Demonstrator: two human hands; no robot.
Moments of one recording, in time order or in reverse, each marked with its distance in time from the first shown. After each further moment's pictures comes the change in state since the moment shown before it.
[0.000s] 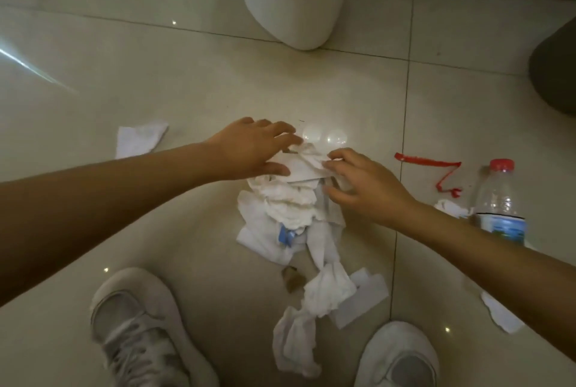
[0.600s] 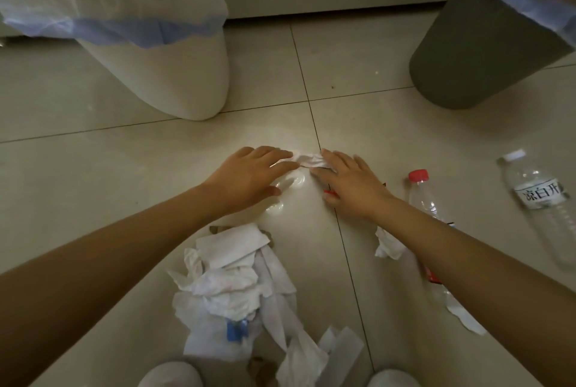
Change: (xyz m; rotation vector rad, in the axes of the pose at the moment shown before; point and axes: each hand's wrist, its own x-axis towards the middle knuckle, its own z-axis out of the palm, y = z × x) left_hand 0.147 0.030 -0.022 0.052 0.131 0.263; right_hand 0.009 0.134 -0.025 -0.303 0.007 0.308
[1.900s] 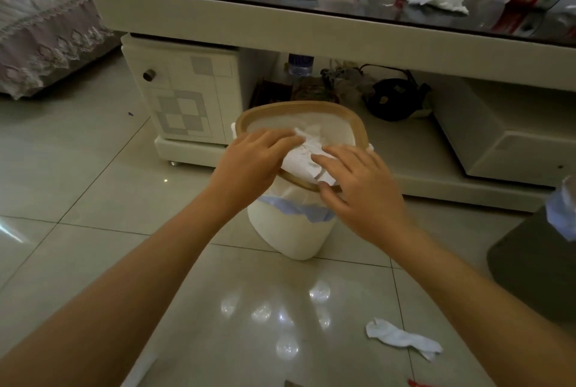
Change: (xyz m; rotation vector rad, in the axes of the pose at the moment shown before) left_hand -0.081 -0.171 -0.199 0.180 0.753 -0.357; right_hand 0.117 -0.156 -0.272 -0.004 0.798 -0.330
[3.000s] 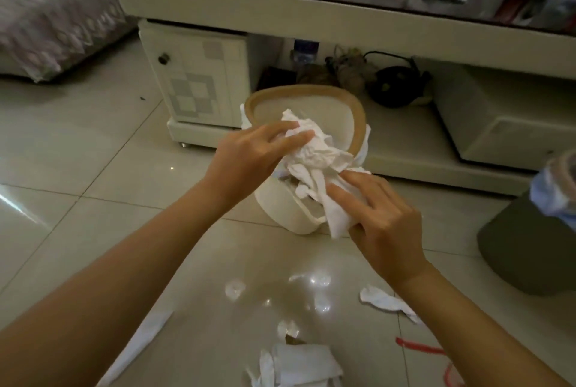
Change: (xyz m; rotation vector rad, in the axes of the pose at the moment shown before) left_hand -0.034 0.030 -0.049 0.040 0.140 0.155; right_hand -0.081 -0.036 -0.027 -0.002 0.297 -0.123
